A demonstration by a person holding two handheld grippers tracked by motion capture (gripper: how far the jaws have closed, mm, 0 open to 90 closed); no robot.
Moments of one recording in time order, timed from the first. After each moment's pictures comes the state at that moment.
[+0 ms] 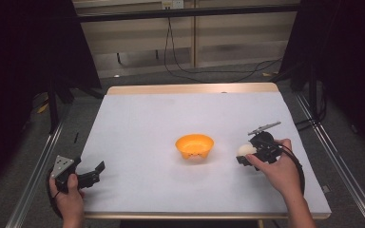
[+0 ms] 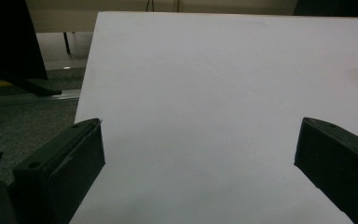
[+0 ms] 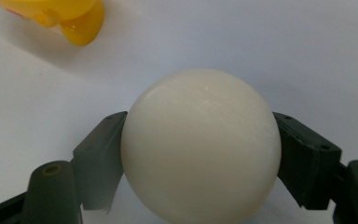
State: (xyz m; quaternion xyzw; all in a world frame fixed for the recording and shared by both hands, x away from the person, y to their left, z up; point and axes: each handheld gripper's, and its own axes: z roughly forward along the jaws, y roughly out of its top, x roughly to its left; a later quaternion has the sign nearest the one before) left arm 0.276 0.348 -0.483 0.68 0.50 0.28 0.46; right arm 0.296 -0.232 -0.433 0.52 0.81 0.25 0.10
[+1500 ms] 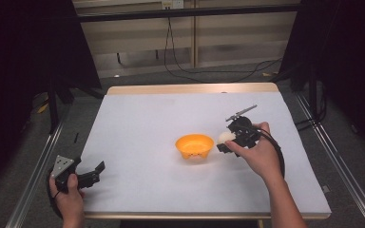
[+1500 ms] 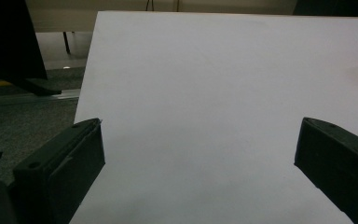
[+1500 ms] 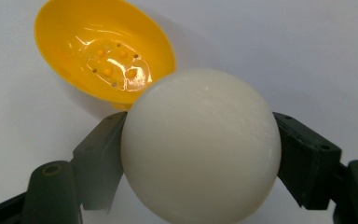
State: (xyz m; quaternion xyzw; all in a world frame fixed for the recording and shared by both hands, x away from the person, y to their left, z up) left arm 0.276 0.348 -0.483 0.68 0.50 0.27 0.46; right arm 0.330 -0.177 -0.399 0.47 0.83 0.27 0.10
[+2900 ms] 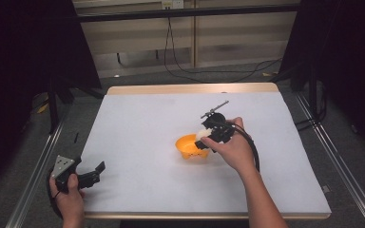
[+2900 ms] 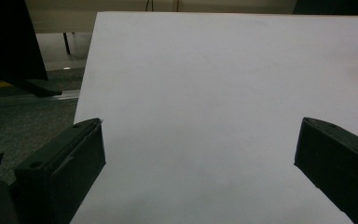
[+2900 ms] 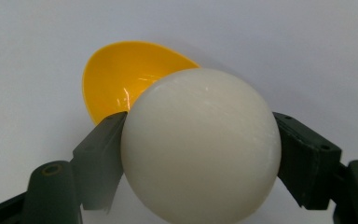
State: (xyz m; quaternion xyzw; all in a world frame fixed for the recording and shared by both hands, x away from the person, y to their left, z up) left arm 0.276 0.347 -0.483 0.68 0.50 0.27 0.47; right arm 0.355 -0.115 -0.401 0.45 0.85 0.27 0.08
